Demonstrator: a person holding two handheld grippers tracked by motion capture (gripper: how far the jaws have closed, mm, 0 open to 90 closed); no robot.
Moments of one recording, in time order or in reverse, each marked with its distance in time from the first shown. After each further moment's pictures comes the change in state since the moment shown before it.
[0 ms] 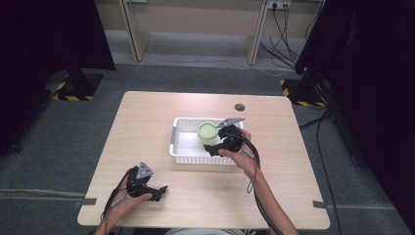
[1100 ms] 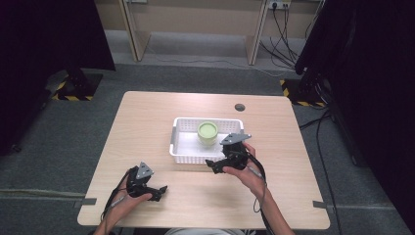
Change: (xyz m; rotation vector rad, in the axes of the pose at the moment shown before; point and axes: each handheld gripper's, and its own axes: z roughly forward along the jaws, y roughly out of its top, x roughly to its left) left arm 0.000 0.000 0.000 0.000 0.000 0.000; right arm 0.025 -0.037 -0.023 -0.049 0.048 -0.038
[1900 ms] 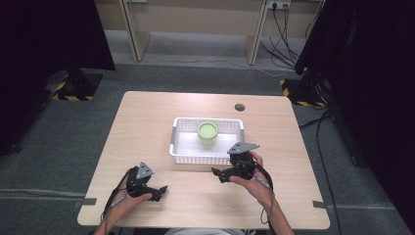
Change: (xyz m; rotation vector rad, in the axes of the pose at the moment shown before) left arm 0.000 0.000 0.000 0.000 0.000 0.000; right arm 0.005 -0.027 -0.019 0.002 -0.004 0.017
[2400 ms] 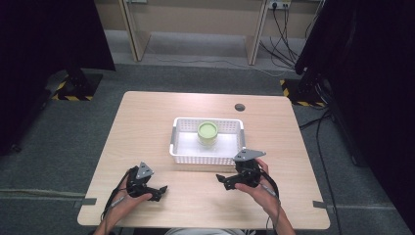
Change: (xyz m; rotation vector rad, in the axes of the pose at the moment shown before) left arm 0.000 0.000 0.000 0.000 0.000 0.000; right arm 0.003 -0.020 -0.012 0.005 -0.002 0.014
